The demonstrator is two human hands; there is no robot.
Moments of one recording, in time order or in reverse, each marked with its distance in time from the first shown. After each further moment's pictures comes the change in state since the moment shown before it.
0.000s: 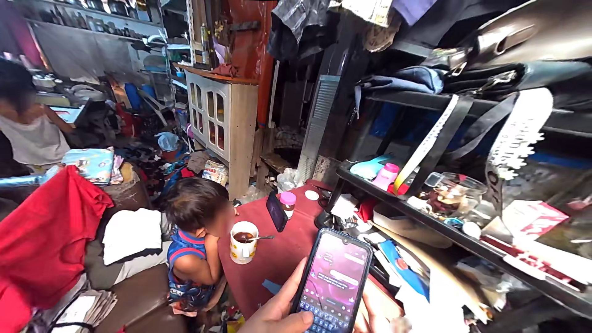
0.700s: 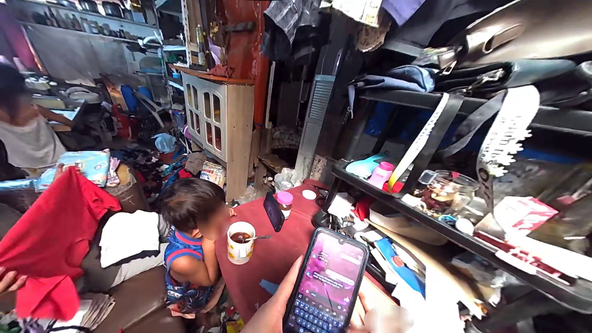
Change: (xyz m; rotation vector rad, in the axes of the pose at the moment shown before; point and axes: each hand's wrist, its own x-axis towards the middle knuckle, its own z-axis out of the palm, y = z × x) left_hand 0.000 -0.005 0.009 0.208 0.095 0.085; right_hand 0.000 0.011 -0.002 0.063 0.035 -0.034
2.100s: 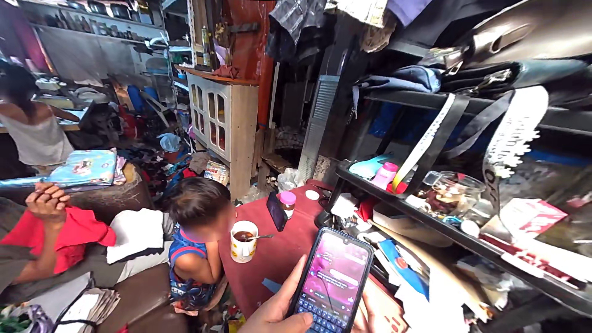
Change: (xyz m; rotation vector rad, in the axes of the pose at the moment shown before) left_hand 0.001 0.001 -0.004 -0.130 -0.074 -0.038; right_hand -0.002 -0.009 0.003 -0.054 -0.050 -0.047
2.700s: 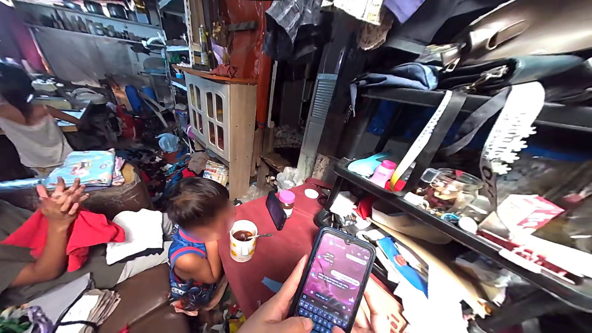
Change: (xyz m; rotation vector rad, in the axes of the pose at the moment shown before) left_hand -0.001 -0.002 0.000 -0.040 -0.041 0.010; right_hand 0.001 0.002 0.005 0.006 0.111 0.010
